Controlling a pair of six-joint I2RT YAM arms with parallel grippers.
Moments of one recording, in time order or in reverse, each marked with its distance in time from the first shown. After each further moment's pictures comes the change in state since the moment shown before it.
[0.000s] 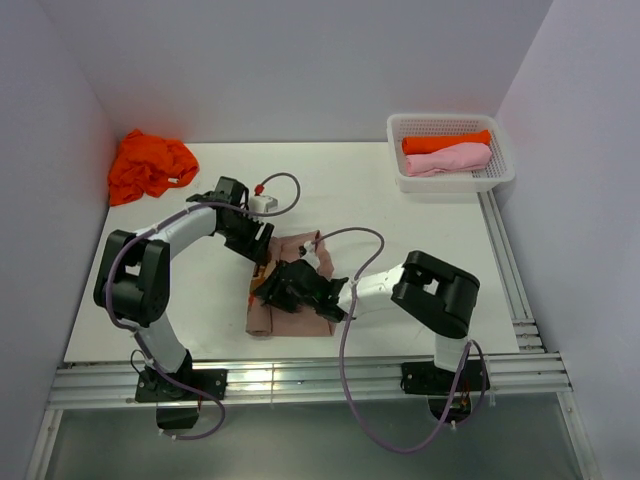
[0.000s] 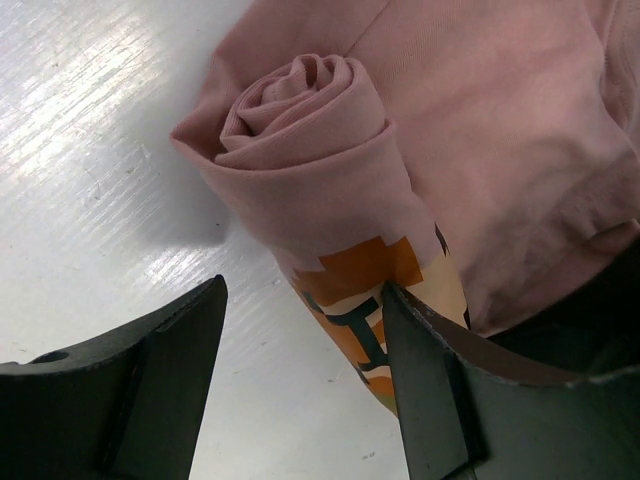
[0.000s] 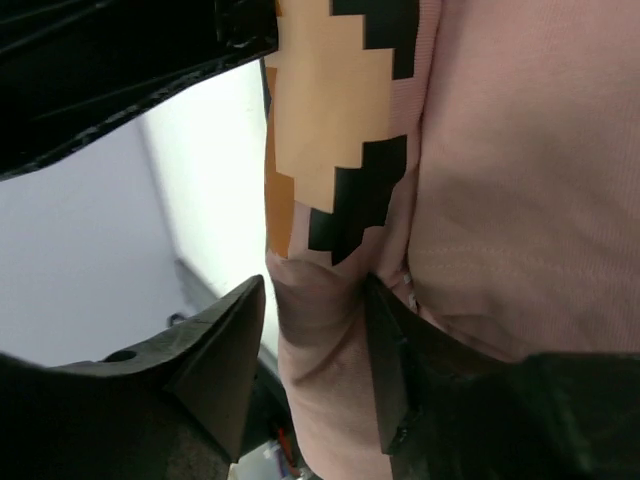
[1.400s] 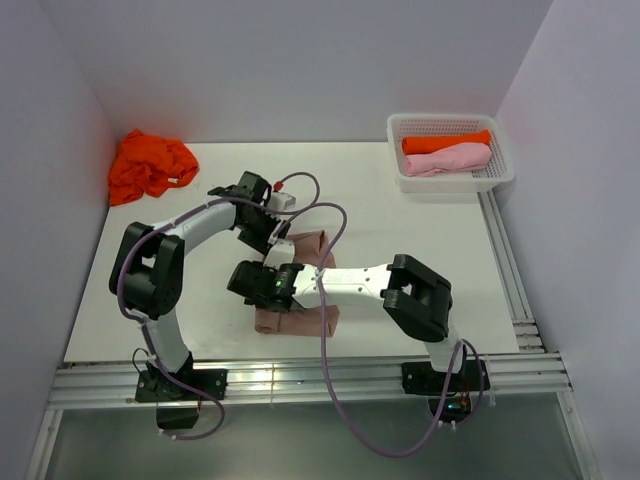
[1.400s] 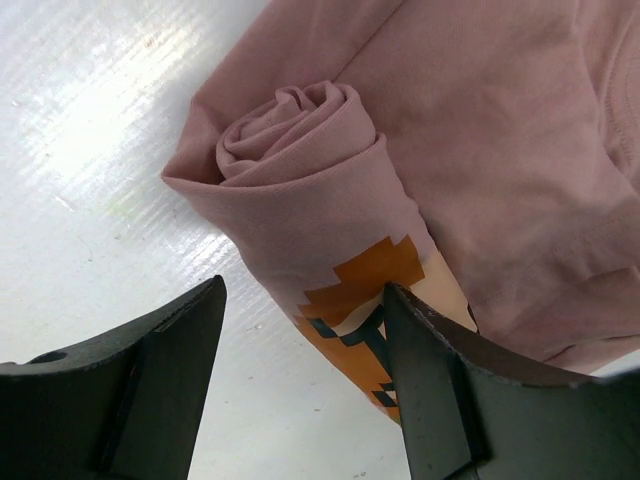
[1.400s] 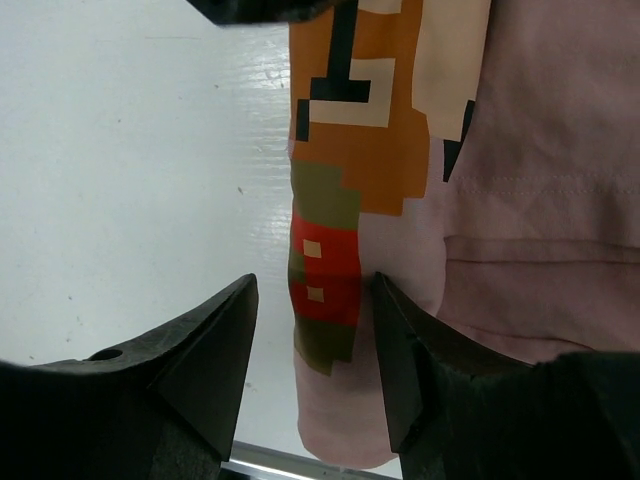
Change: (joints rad) left arm -0.121 0.085 0.123 -0.032 -0.129 -0.047; right arm 0.150 0.122 0.646 -1.066 0.380 -0.122
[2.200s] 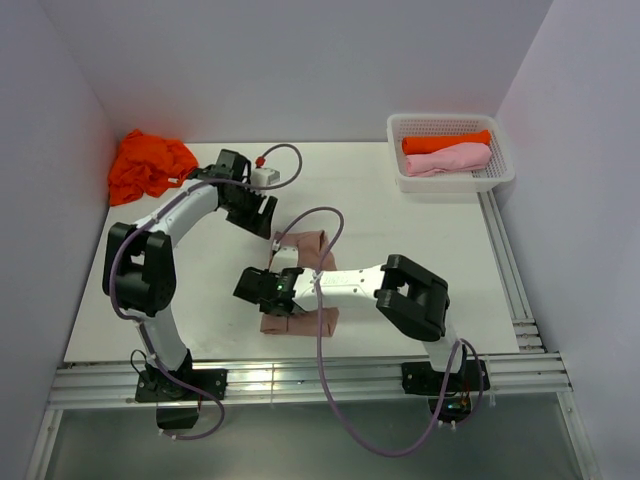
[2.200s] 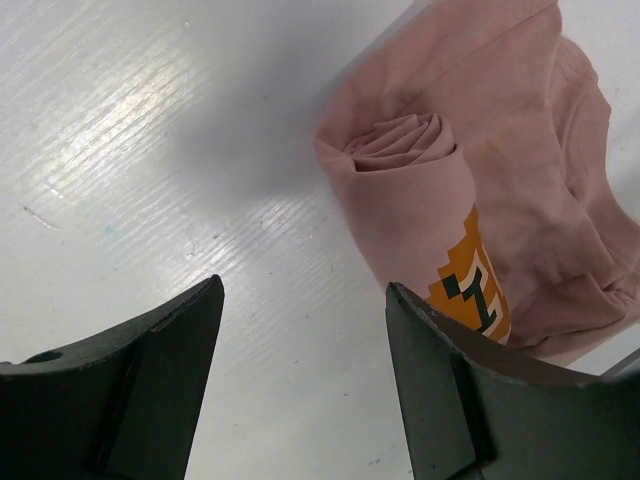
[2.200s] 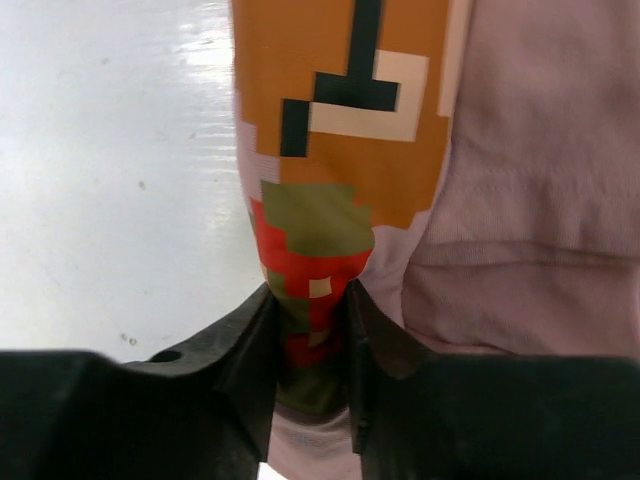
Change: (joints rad) left arm 0.111 0.000 0.156 -0.082 0.080 0.017; right arm 0.000 0.027 -0.048 -0.038 -0.008 -0.014
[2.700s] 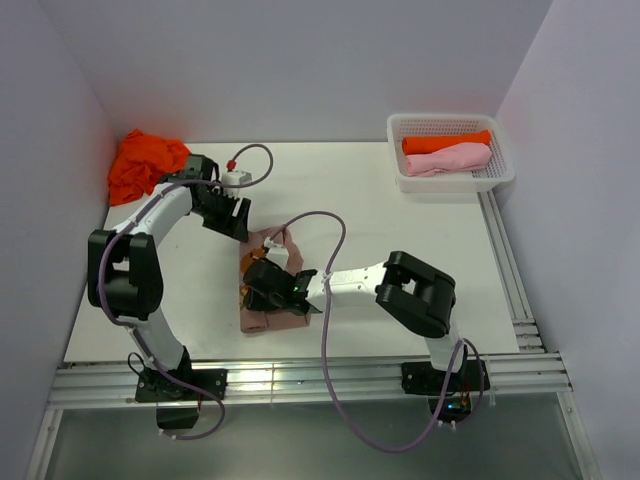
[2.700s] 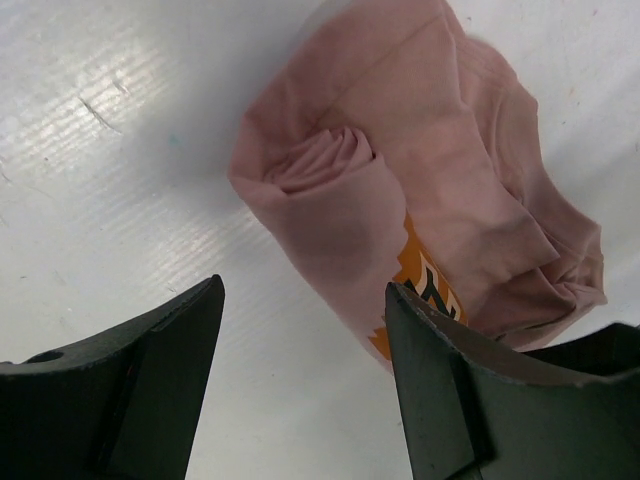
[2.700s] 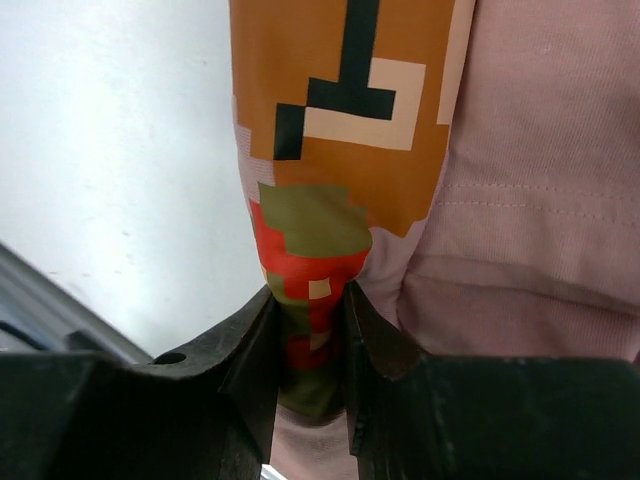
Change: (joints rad) left arm 0.174 -0.054 -0.080 -0.029 0.089 0.084; right arm -0.055 -0.036 -0.191 0.546 -0.244 -0.173
